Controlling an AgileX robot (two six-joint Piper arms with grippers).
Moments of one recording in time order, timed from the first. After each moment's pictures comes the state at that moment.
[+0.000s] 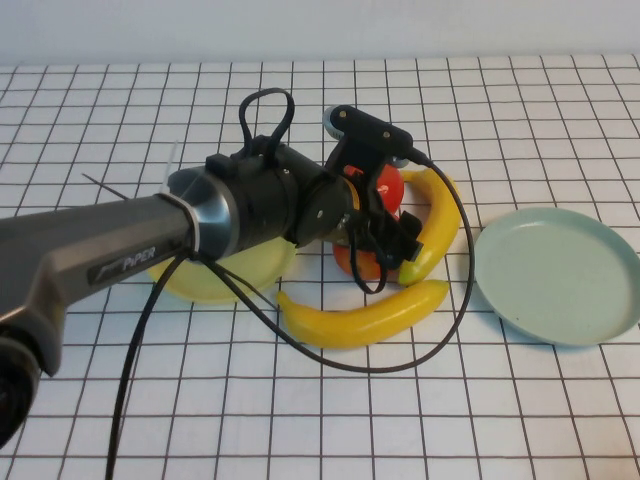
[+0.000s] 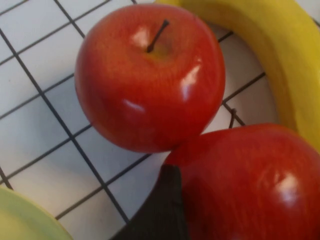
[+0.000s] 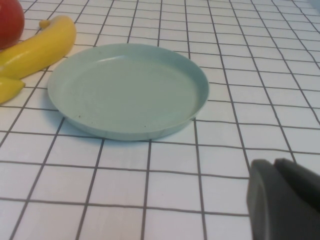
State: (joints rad) right arm 0.04 -0.02 0.03 -0.01 0.35 -0.03; left arm -0.71 1.99 -1.46 0.11 0.35 -0.07
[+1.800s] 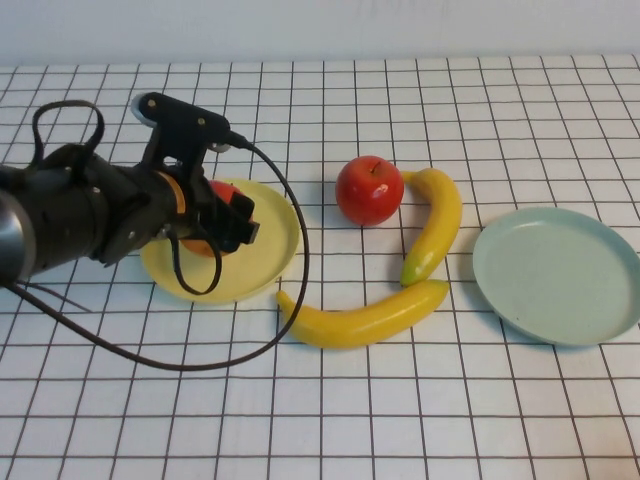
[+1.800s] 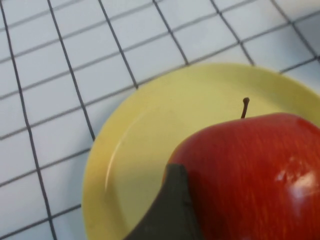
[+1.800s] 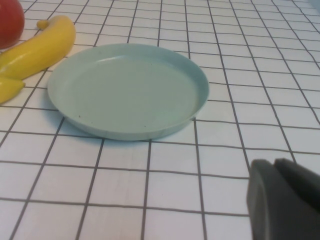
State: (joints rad) right arm 0.04 -0.02 0.03 -0.01 0.35 -0.03; left arm -0.43 1.71 -1.09 0.42 0.20 -0.28
